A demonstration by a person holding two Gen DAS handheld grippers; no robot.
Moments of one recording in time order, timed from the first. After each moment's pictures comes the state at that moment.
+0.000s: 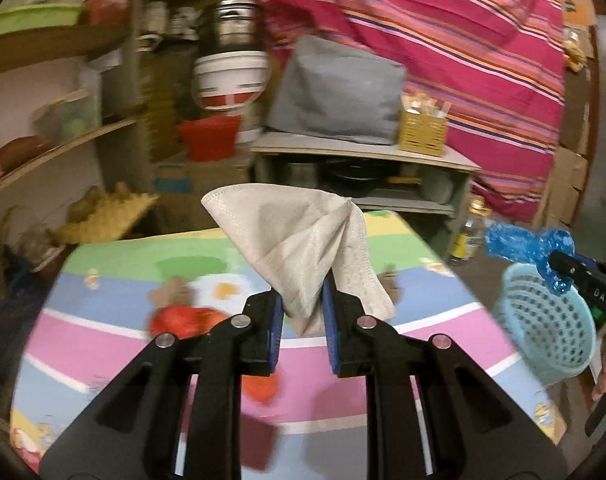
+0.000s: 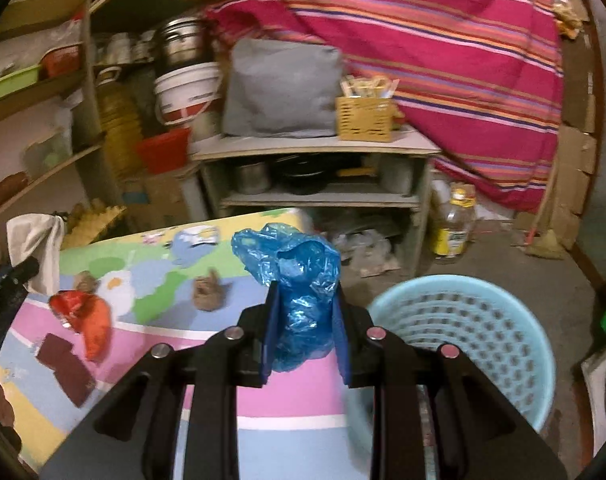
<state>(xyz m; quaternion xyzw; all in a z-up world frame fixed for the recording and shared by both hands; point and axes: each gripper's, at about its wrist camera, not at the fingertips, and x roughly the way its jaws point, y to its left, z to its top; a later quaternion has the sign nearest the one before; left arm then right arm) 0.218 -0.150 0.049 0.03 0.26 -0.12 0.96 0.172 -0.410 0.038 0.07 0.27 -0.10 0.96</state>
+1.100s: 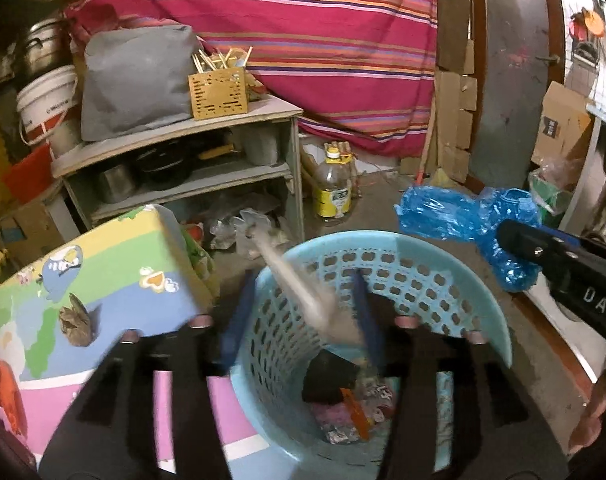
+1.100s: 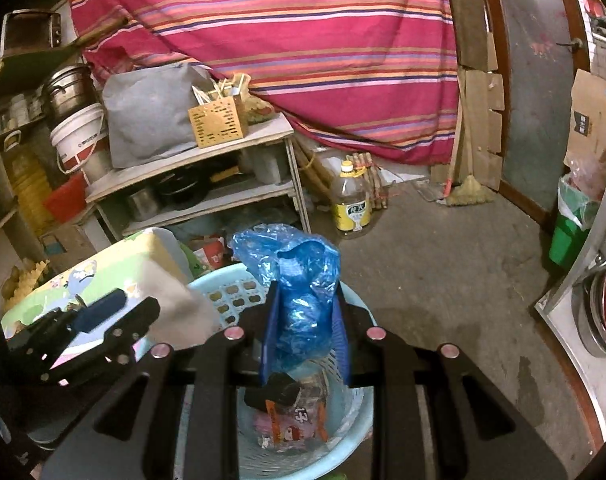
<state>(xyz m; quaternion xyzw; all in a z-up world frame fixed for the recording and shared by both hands) 0.196 -0.434 -0.005 0.12 0.28 -0.31 0.90 0.108 -0.581 0.011 0.16 0.27 -0.23 0.92</state>
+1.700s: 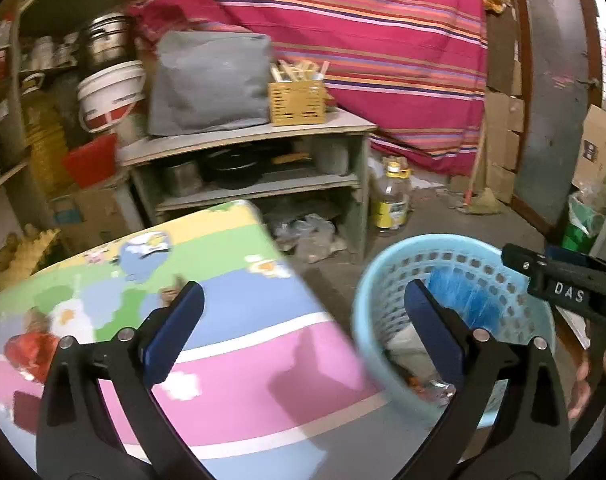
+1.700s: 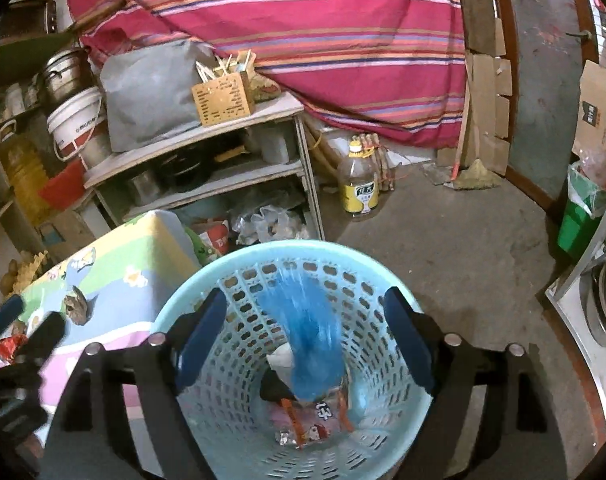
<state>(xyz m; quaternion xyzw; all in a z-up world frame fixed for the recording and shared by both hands) 0.204 -0.334 0.020 0.10 0.27 -0.22 0.93 0.146 -0.557 -0.008 0.16 0.31 -0.23 0.91</state>
